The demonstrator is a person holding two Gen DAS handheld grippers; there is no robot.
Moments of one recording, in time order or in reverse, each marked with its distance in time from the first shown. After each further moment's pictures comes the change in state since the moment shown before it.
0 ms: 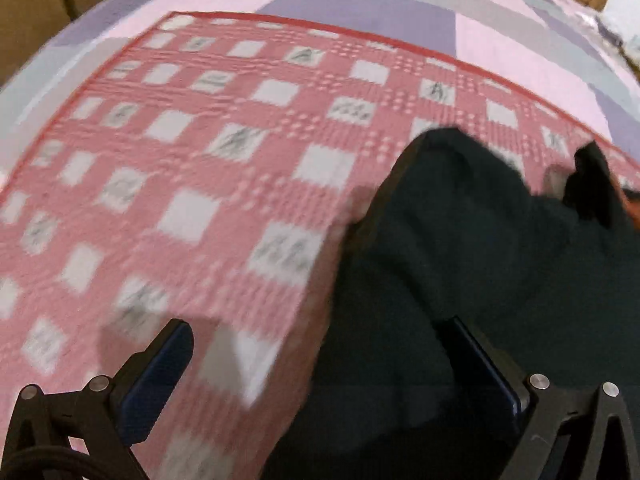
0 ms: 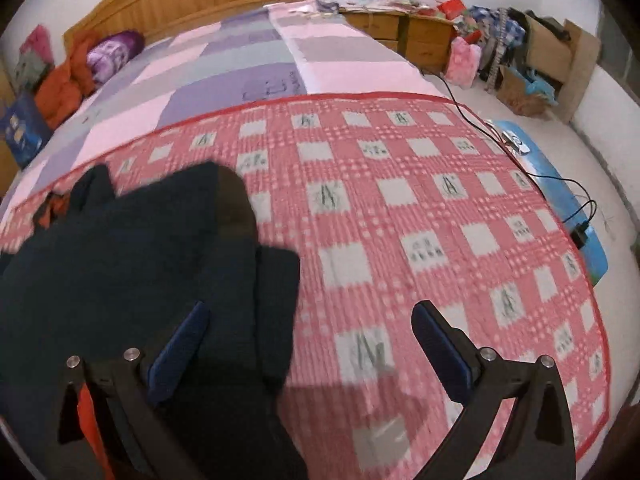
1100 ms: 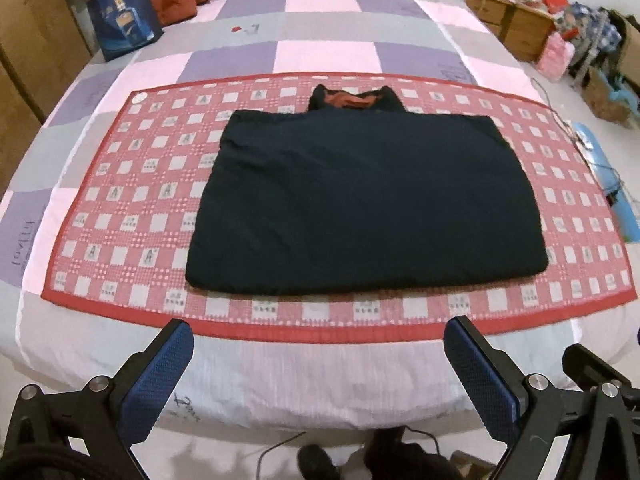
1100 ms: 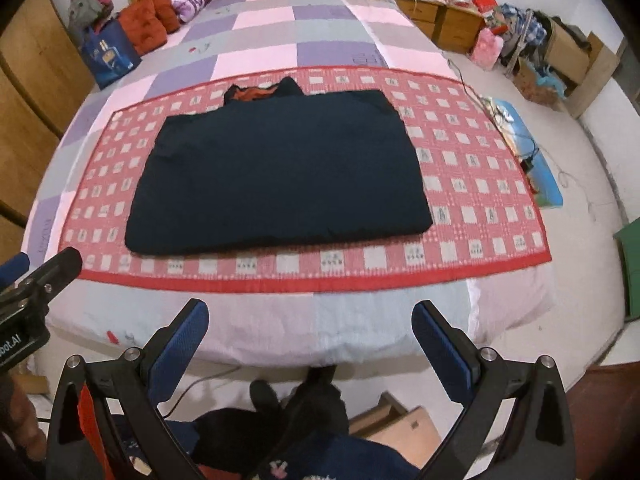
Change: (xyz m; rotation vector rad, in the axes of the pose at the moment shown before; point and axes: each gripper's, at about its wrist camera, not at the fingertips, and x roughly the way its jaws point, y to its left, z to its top) left arm -0.422 -0.079 -0.209 0.307 -0.007 -0.139; right arm -0.403 0.204 -0.189 -0.061 0.207 0.043
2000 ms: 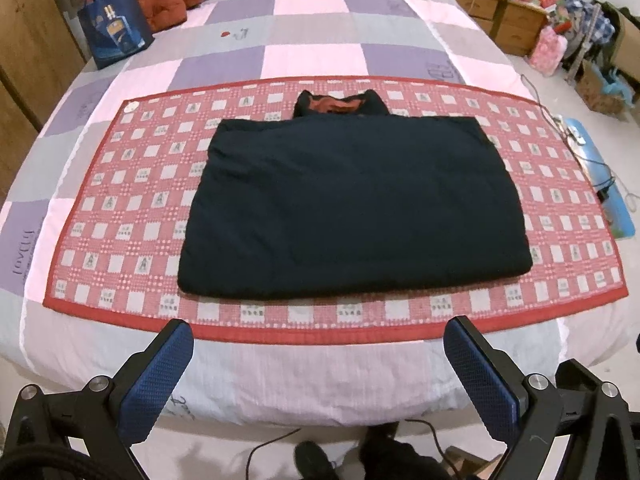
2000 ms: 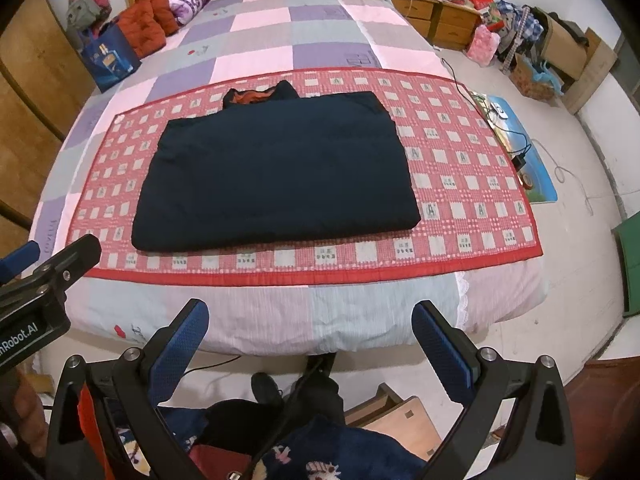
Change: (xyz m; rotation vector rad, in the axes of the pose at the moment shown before) left arm -0.016 -0.020 0.013 0.011 0.008 -0.010; right arm -0.036 -0.006 0.000 0.016 0.007 0.003
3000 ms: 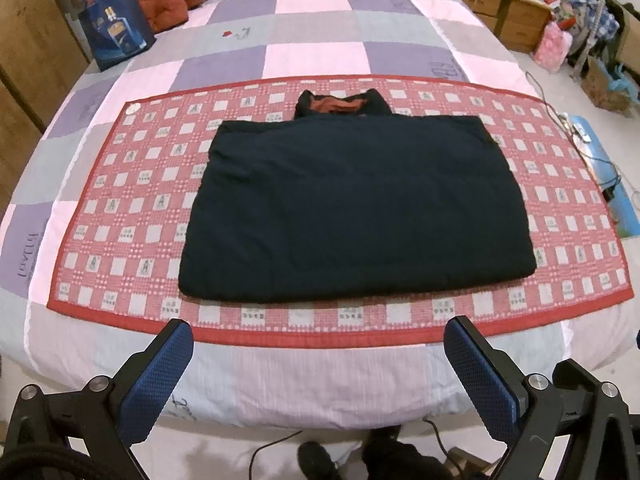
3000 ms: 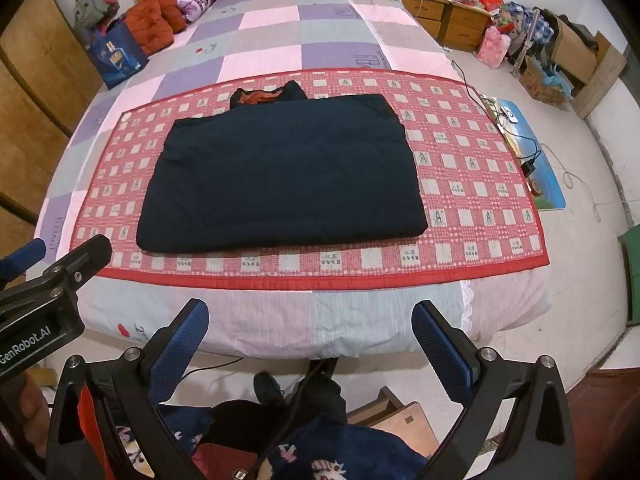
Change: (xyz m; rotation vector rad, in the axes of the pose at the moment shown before) left arm 0.005 0.005 0.013 0.008 0.010 0.014; right arm 0.002 0.000 0.010 -0.021 0.006 0.014
